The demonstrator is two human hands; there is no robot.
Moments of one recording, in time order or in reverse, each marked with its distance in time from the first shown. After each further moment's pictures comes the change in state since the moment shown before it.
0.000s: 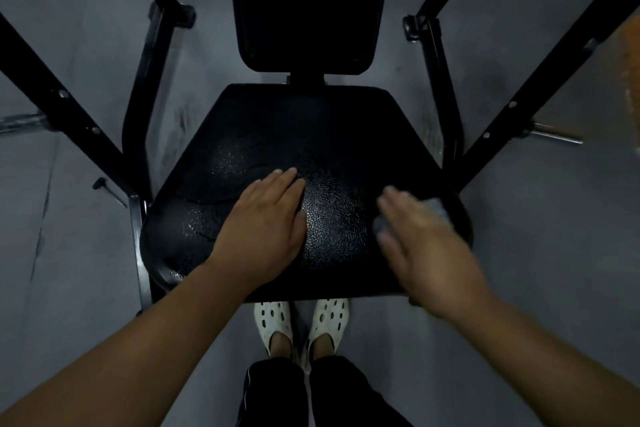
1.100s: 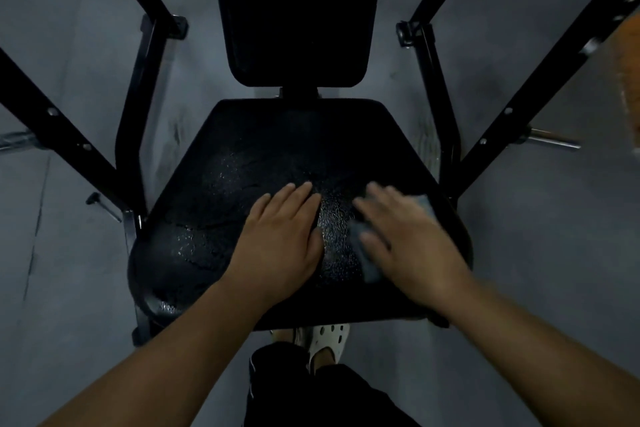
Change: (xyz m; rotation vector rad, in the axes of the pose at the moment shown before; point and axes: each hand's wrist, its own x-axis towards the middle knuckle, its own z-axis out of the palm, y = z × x) left_hand 0.017 0.022 0.003 0.026 -0.069 0.000; right_hand 0.040 0.009 0.003 -0.028 -0.058 -0.071
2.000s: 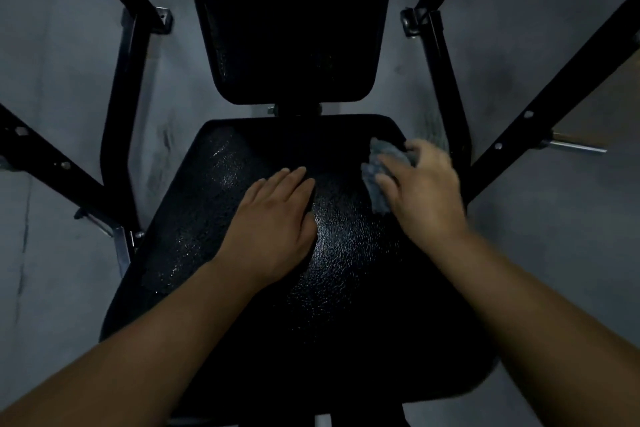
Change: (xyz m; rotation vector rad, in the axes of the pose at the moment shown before) left_hand 0.093 -0.044 -0.010 0.007 -0.049 0.010; right_hand 0.130 0.041 -0.007 0.008 0.217 0.258
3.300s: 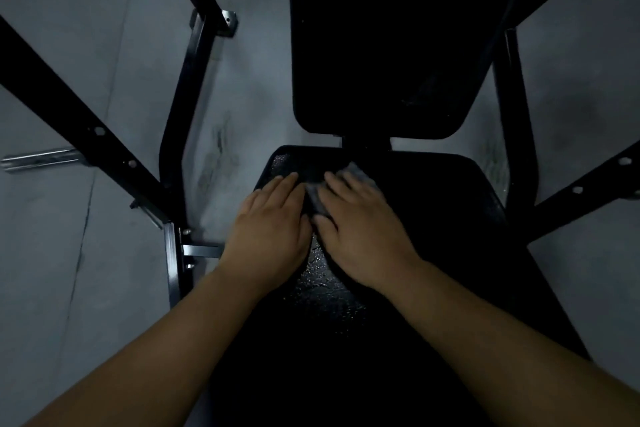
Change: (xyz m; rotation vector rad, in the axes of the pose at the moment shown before) left_hand 0.013 -0.096 -0.017 -0.022 0.047 -0.212; right_hand 0.045 -0.147 0.050 -0.008 -0.334 -0.404
